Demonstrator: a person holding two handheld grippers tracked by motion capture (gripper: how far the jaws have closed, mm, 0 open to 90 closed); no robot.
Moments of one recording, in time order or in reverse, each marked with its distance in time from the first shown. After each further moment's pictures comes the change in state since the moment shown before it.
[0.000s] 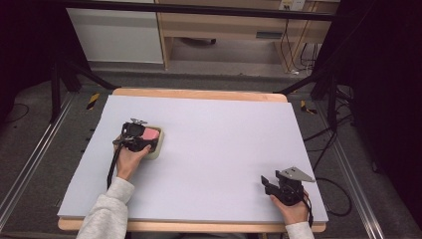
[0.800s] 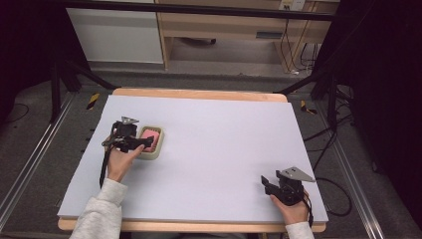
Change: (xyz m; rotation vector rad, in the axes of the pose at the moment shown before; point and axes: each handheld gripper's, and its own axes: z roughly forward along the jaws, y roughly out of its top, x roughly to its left) left arm 0.008 -0.003 -0.039 -0.109 -0.051 -0.005; right arm -0.001 0.000 0.000 0.002 -0.001 0.007
